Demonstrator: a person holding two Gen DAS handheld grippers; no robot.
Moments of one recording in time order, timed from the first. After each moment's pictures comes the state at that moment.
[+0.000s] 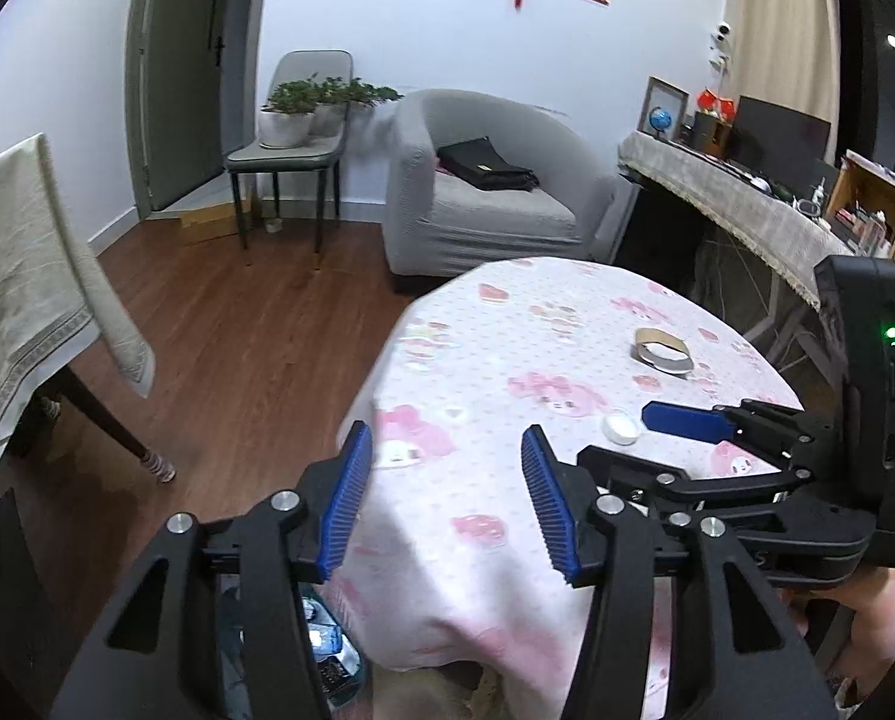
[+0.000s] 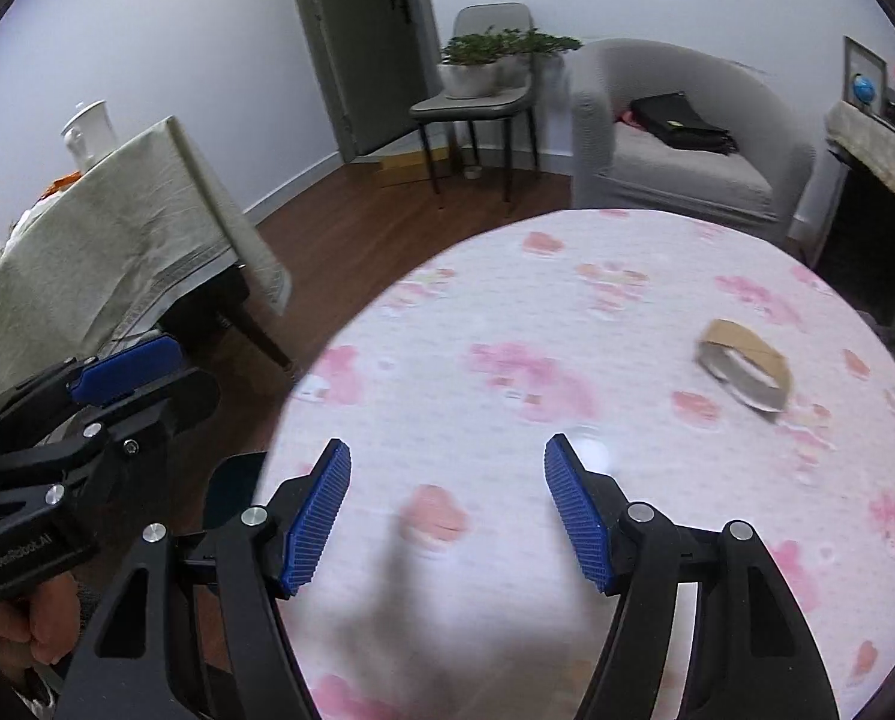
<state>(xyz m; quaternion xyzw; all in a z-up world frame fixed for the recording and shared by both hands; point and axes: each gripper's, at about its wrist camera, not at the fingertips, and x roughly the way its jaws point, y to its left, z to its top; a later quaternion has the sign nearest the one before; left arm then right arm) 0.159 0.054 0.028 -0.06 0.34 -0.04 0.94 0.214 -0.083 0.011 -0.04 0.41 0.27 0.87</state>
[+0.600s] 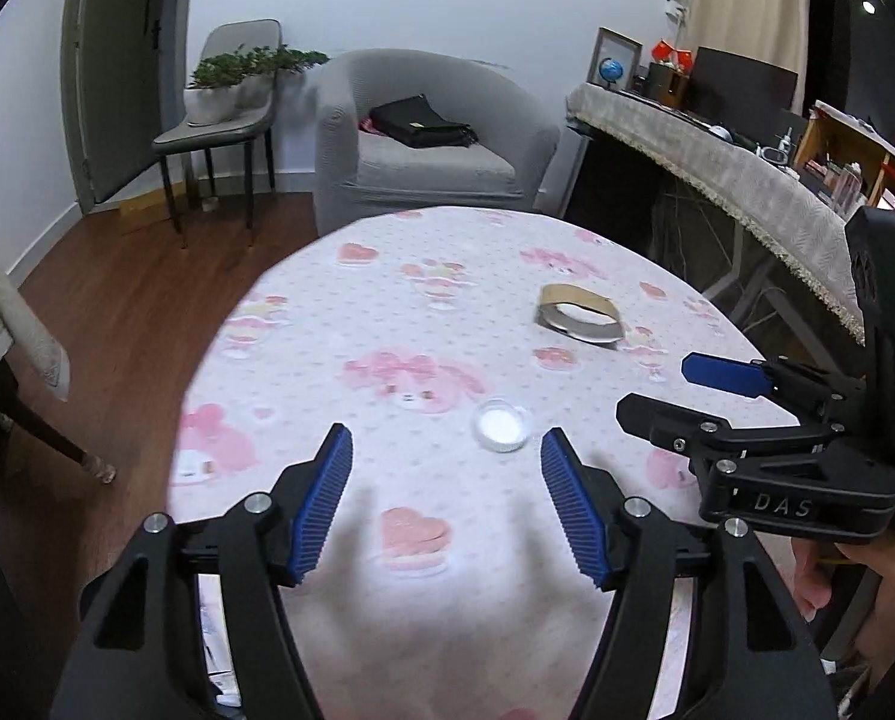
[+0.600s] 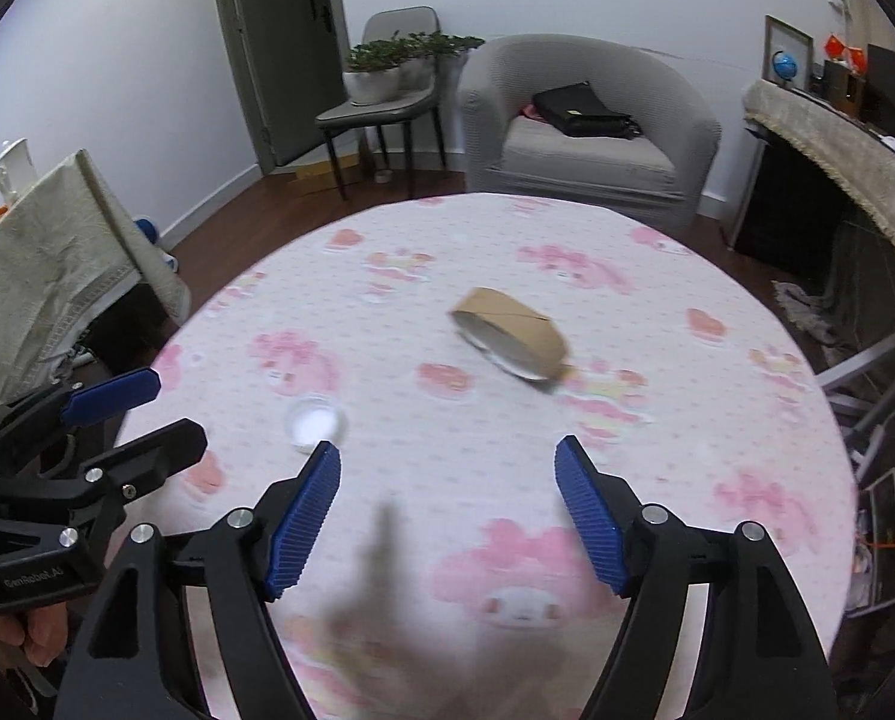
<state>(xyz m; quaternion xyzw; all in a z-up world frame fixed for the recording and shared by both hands) 0.203 -0.035 -0.001 -0.05 0.38 -0.10 0.92 0.237 -0.182 0.005 -0.04 0.41 0.19 0.89</state>
